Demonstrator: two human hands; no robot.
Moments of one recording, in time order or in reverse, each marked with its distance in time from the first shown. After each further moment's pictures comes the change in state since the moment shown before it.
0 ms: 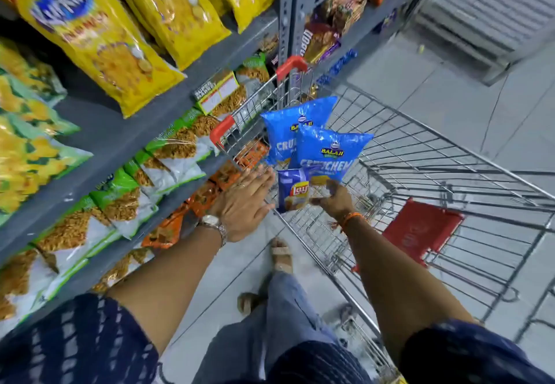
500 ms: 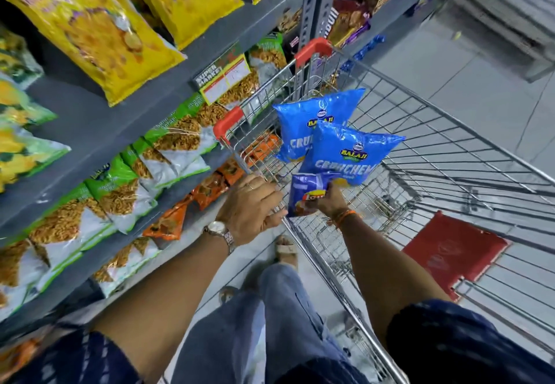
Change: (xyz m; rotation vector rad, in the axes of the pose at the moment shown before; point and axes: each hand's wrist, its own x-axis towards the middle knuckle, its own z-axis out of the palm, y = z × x) left_hand 0.027 -0.018 0.031 0.029 0.460 0.171; right_hand 0.070 0.015 0.055 0.198 -0.181 0.074
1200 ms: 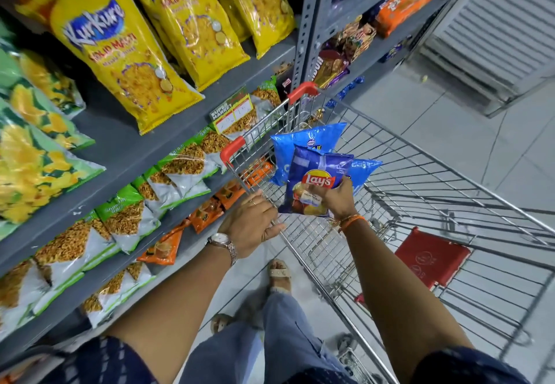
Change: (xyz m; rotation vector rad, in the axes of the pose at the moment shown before) left_hand 0.007 0.015 -0.044 -0.033 -0.402 -0.119; right_hand -0.063 -0.080 -0.032 0.279 0.128 -0.211
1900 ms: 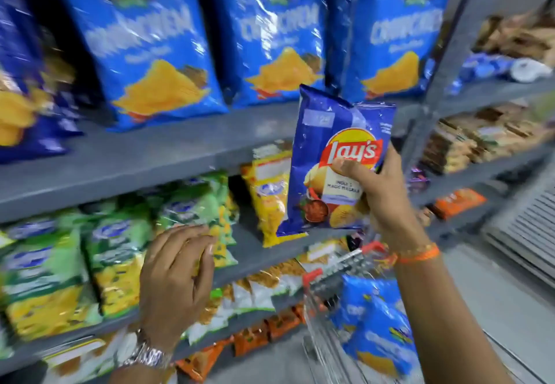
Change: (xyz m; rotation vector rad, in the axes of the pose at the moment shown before) left_hand -0.239 -0.004 -0.247 0.244 1.243 -0.492; right_hand -0.254 -0.362 0.134 0.210 -0.459 -0.860
